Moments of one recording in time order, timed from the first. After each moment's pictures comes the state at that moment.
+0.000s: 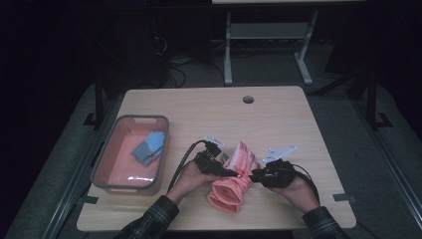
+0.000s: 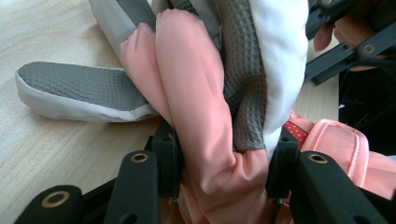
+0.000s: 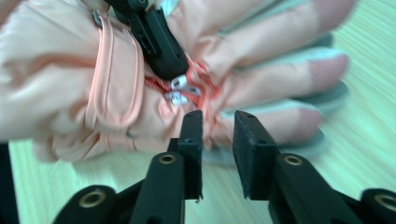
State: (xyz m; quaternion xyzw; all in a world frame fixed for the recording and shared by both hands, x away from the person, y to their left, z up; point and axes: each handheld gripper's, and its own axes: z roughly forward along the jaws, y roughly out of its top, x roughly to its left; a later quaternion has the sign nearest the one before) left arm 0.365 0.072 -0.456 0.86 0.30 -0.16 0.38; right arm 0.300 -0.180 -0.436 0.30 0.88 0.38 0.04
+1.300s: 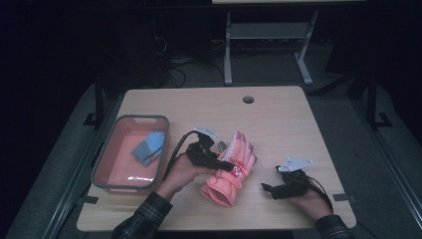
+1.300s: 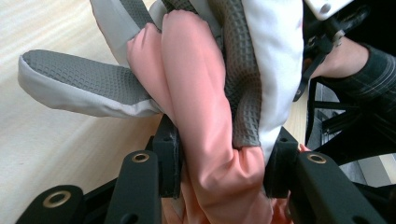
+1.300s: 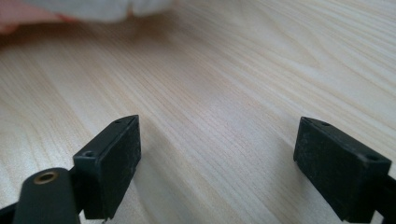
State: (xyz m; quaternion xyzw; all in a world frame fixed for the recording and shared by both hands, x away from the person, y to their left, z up) left arm 0.360 0.091 -0.401 0.85 0.28 -0.13 0.42; right arm 0.288 -0.219 -0.482 0.37 0.84 0.37 0.14
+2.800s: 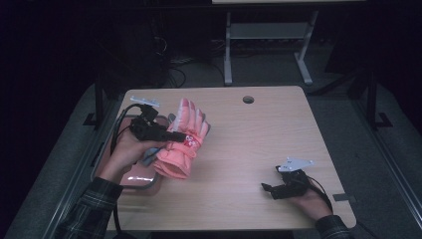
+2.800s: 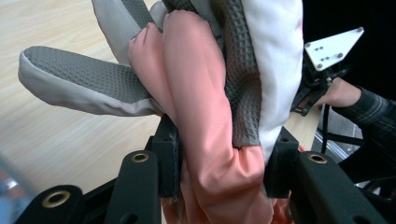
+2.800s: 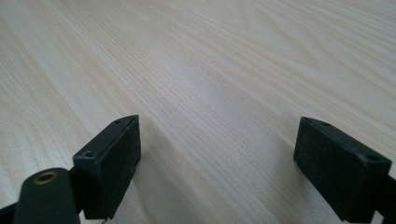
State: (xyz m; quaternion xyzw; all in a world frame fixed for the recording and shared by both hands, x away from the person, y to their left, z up) left arm 0.375 0.221 -0.313 0.82 0.36 -0.05 0.43; right arm 0.288 -0.219 -0.482 0.36 0.84 0.37 0.14
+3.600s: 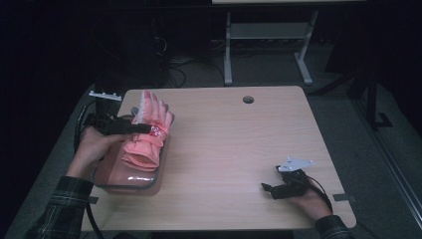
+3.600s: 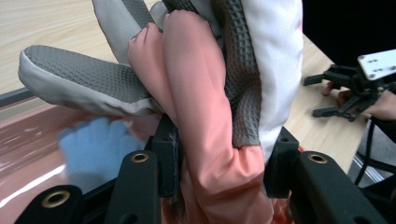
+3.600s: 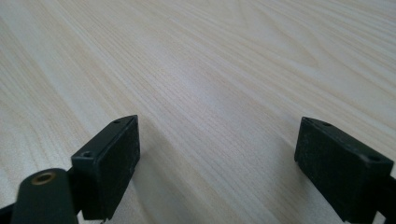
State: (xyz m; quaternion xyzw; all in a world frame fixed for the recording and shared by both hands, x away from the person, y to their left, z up) left arm 0.381 0.310 -0.304 0.80 0.42 0.00 0.42; right arm 0.288 -0.219 -0.482 0.37 0.84 0.37 0.14
